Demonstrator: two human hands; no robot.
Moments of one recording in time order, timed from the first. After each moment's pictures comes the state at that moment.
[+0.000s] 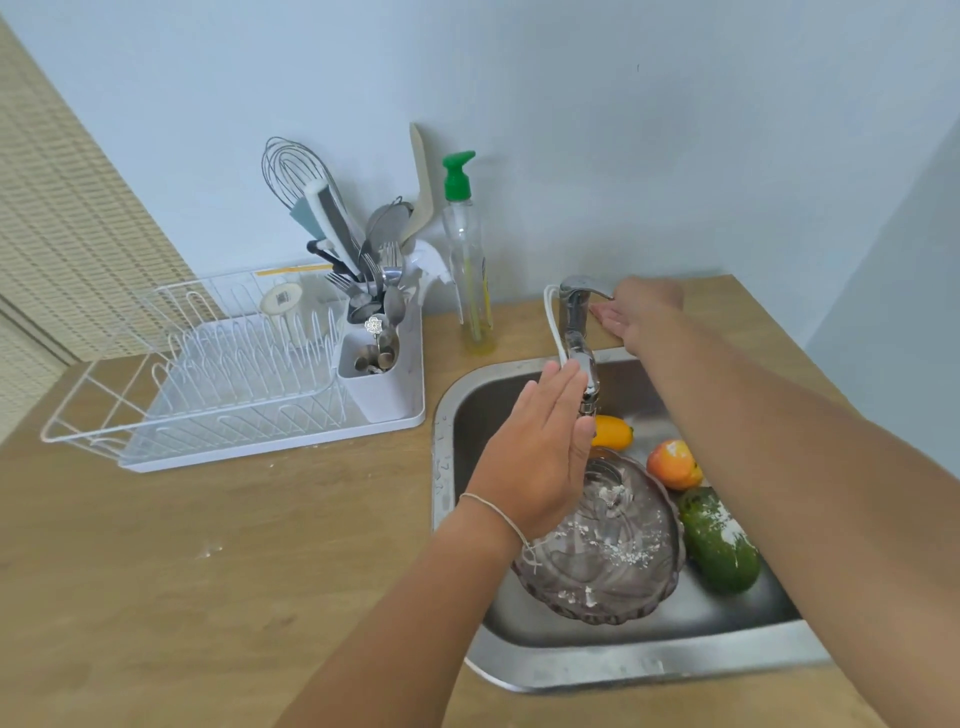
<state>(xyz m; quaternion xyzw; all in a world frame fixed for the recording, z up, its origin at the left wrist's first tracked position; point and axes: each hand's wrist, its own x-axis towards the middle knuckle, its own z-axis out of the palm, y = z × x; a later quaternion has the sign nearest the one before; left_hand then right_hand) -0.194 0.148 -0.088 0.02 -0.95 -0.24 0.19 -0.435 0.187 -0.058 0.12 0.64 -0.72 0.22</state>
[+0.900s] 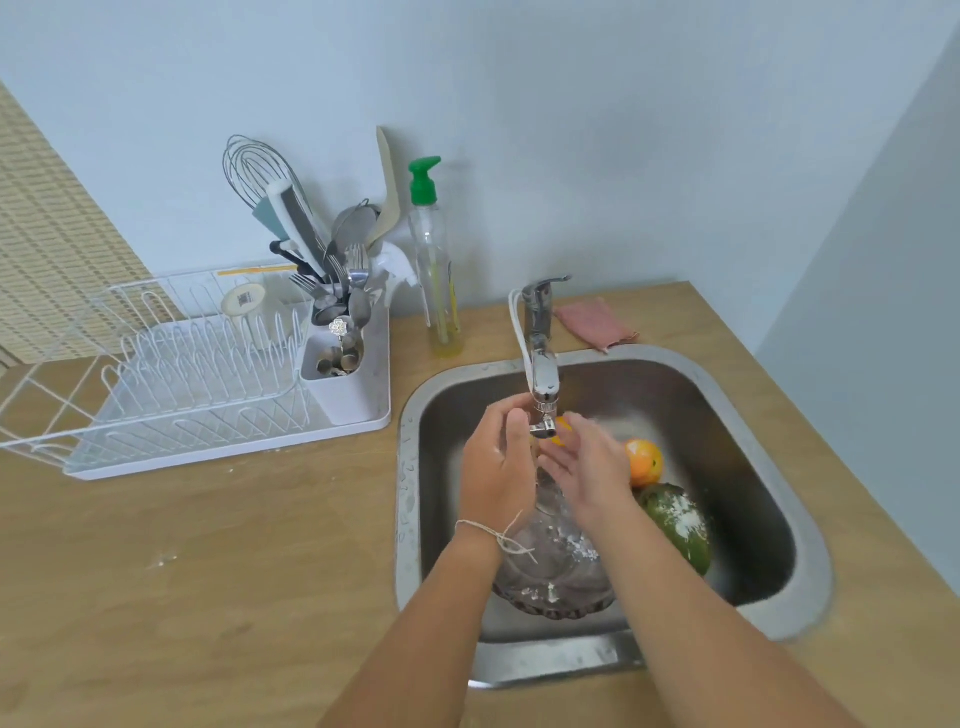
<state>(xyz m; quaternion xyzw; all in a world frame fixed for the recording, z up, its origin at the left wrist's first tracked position) -0.201 0.168 -0.110 0.21 -0.75 -0.56 0.29 -0.296 0.238 -0.165 0.16 0.51 -0.80 0.27</state>
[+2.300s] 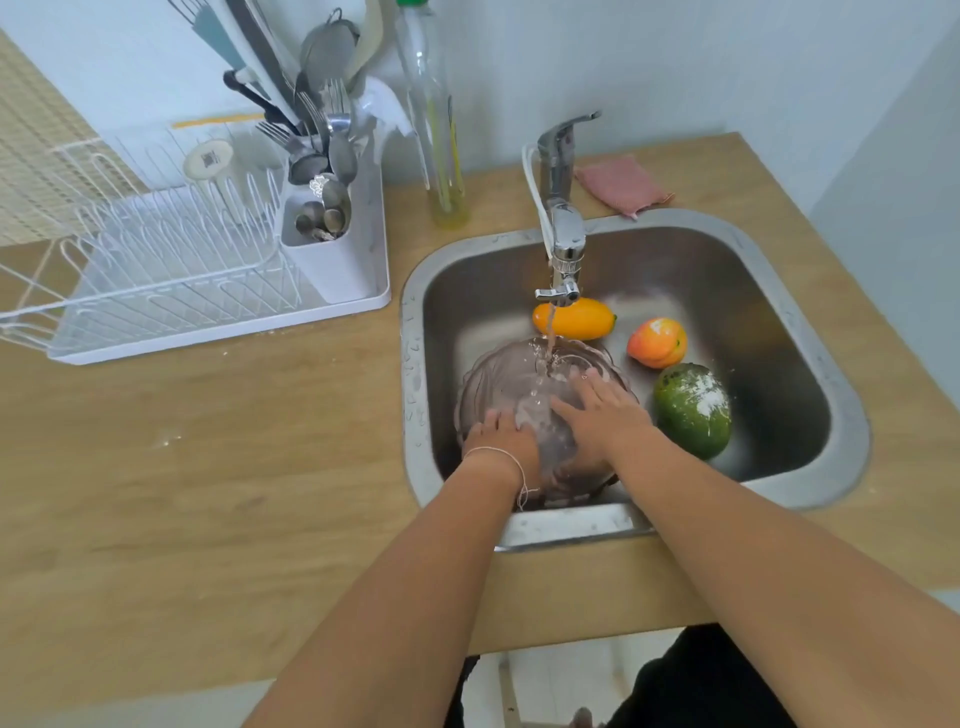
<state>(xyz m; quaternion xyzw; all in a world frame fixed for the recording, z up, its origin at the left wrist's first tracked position) -0.179 0.159 -0.251 0.15 -0.93 -0.06 -0.33 -0.276 0.279 -0.240 -0.39 0.87 0.16 0.26</state>
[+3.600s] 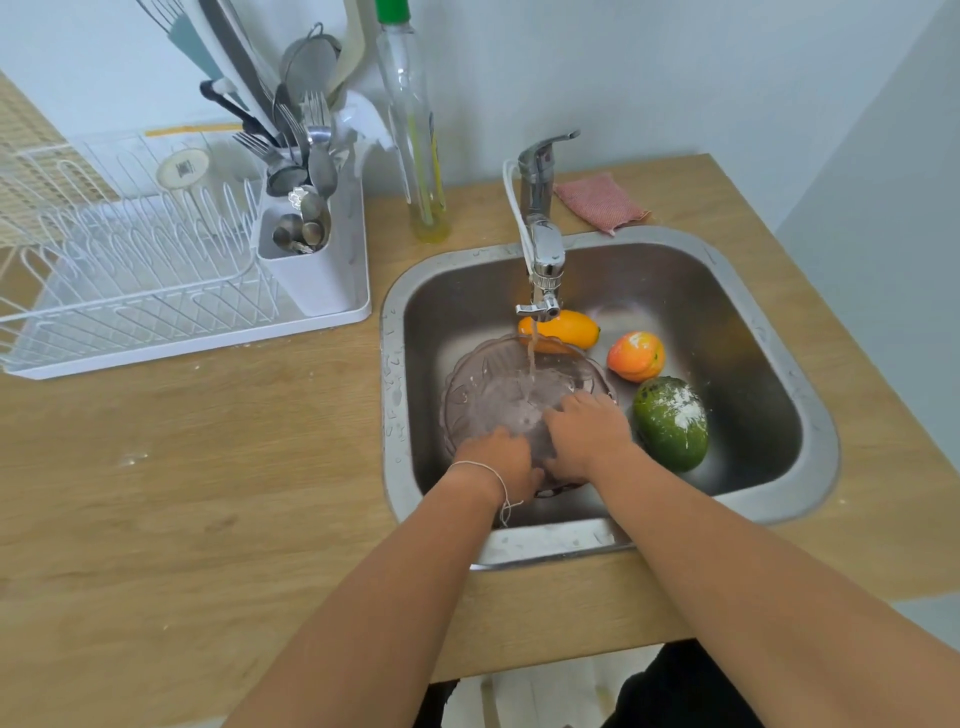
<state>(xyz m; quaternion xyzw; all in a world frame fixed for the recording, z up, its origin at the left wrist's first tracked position) -0.181 0.168 -0.235 0.11 -0.95 -0.10 -0.27 -0.269 0.277 -0.230 -0.38 0.90 0.14 0.18</state>
